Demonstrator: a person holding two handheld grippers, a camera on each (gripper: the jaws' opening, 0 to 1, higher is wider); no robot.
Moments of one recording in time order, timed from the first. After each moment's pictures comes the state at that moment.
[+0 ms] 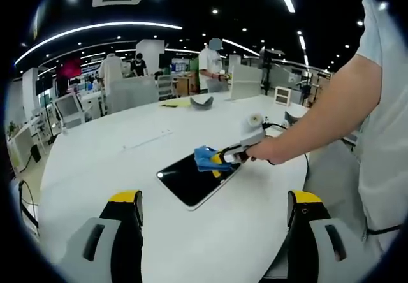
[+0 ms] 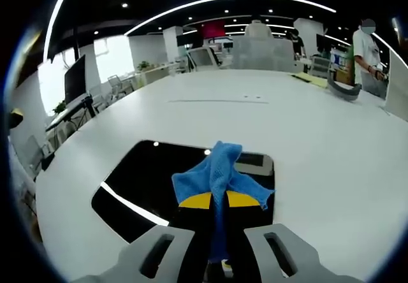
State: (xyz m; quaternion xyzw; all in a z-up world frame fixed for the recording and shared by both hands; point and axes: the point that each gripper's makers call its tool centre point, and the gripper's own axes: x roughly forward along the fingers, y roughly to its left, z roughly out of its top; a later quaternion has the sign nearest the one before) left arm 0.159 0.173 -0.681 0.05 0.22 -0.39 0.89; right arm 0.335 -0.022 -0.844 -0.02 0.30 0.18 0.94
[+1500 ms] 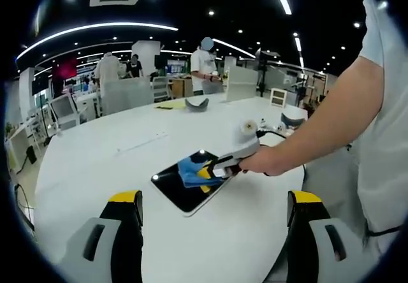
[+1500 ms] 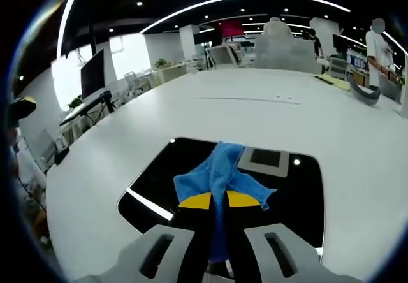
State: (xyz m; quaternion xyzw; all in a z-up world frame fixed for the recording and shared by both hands) left arm 0.166 0.161 -0.682 0.05 0.22 -0.41 0.88; right arm 0.320 0.033 -0.843 -0.01 0.30 0.24 0.92
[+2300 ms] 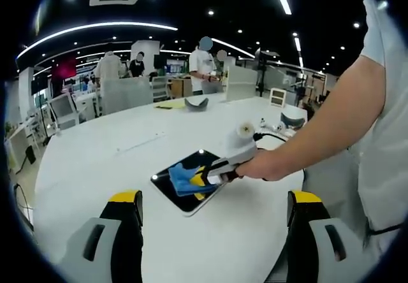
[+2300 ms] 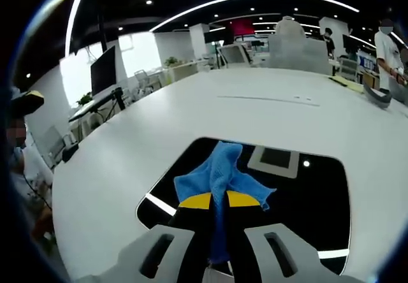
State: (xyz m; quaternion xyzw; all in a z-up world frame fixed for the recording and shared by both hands) left arm 0.167 0.161 -0.684 0.05 0.22 -0.41 0.88; right arm 0.311 0.069 -0.843 -0.01 0.30 0.28 0.91
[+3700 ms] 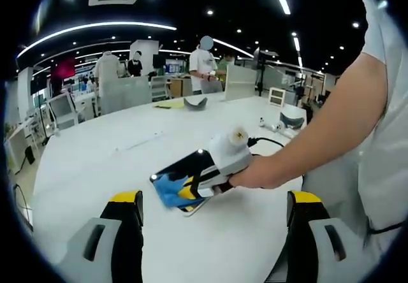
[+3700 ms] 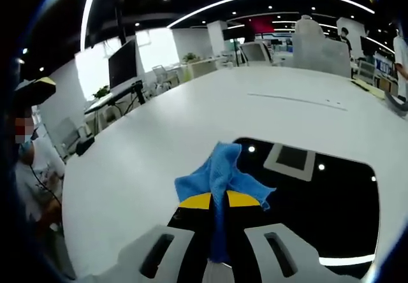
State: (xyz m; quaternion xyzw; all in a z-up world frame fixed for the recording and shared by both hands) left arm 0.167 0.160 -0.686 0.05 0.22 -0.42 0.88; right arm 0.295 0.119 -0.843 -0.02 0.30 0.34 0.89
